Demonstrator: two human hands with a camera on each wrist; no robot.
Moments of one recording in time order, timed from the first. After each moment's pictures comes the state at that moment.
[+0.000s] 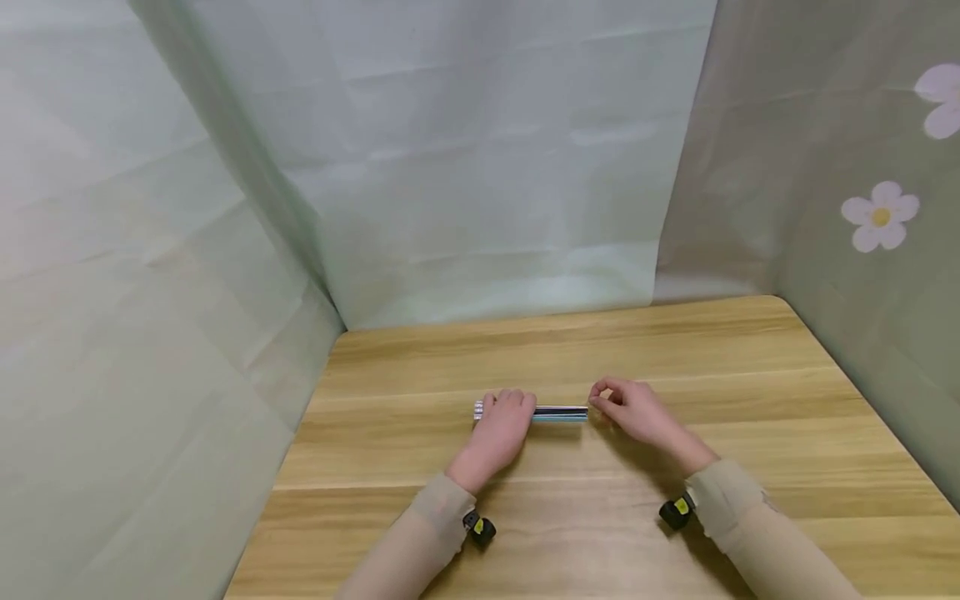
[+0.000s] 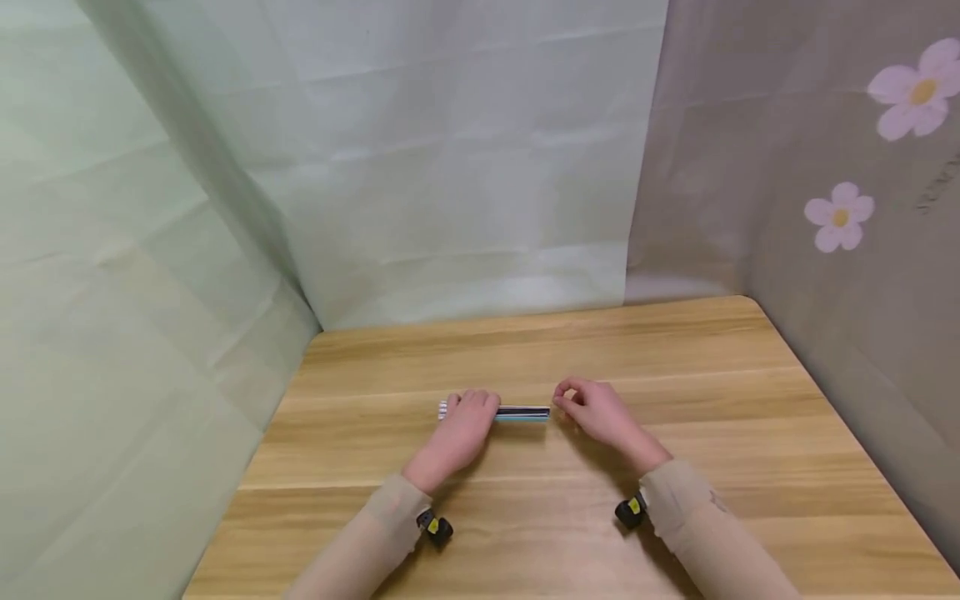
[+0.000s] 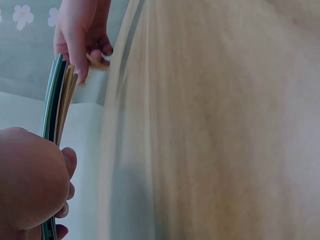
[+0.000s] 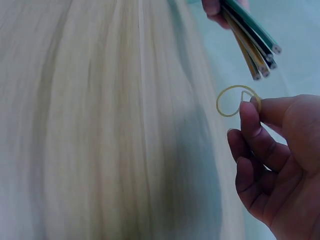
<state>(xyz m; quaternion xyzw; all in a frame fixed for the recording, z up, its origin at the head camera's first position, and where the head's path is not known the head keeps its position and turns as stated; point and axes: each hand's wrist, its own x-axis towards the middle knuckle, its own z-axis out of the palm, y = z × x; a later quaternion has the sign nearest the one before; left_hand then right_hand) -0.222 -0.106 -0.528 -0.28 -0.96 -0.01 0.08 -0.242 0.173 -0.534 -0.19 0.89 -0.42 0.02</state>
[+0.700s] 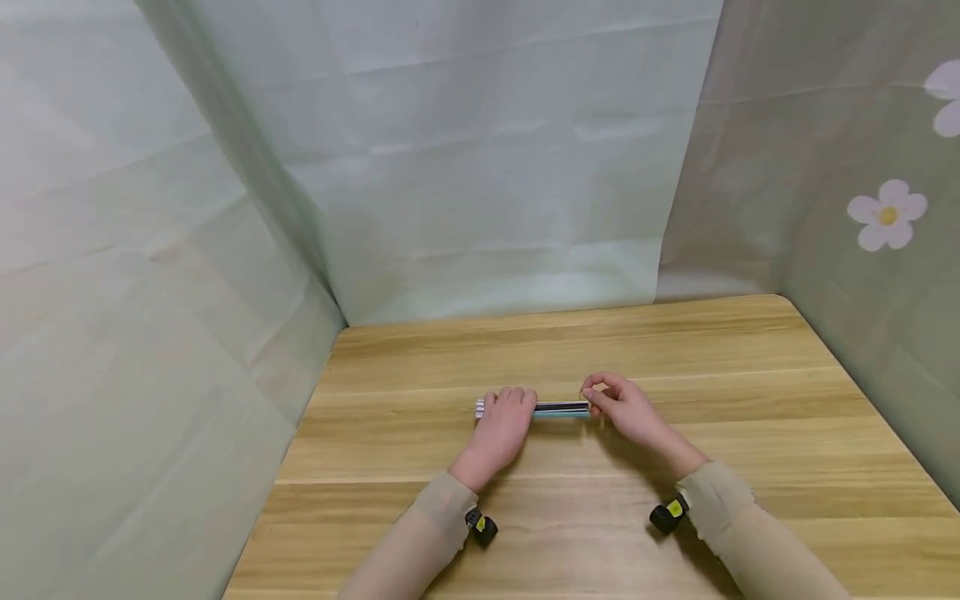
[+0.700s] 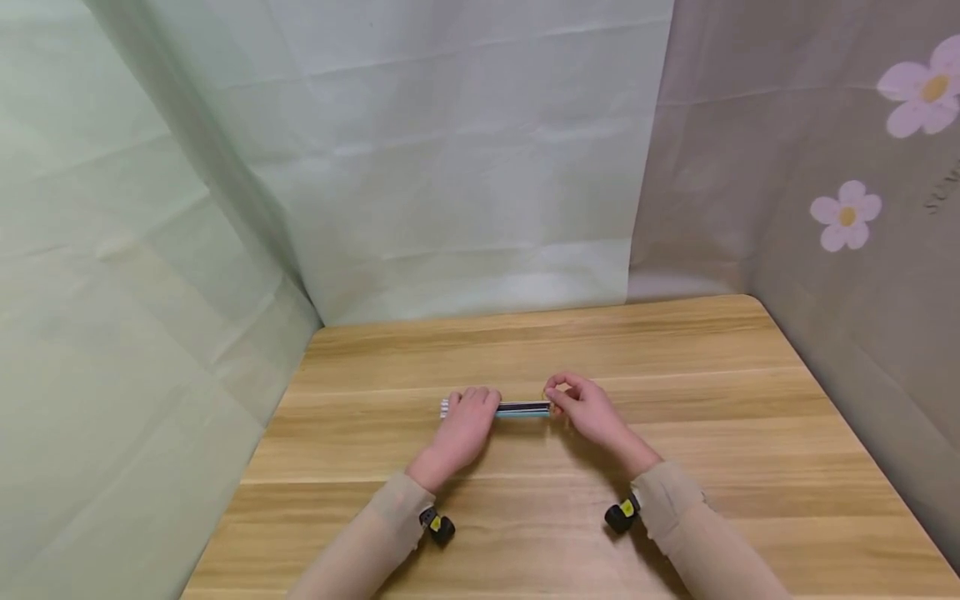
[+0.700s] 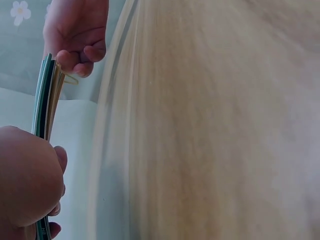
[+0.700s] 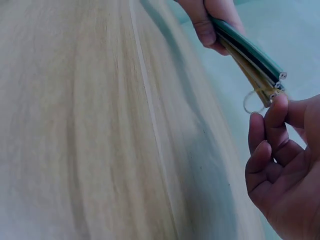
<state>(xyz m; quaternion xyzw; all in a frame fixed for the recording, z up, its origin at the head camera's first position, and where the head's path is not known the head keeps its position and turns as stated) -0.223 -0.104 -0.537 -0.27 -0.96 0.00 0.11 -0.238 0.153 -0.535 -0.14 0.80 -0.59 0.05</state>
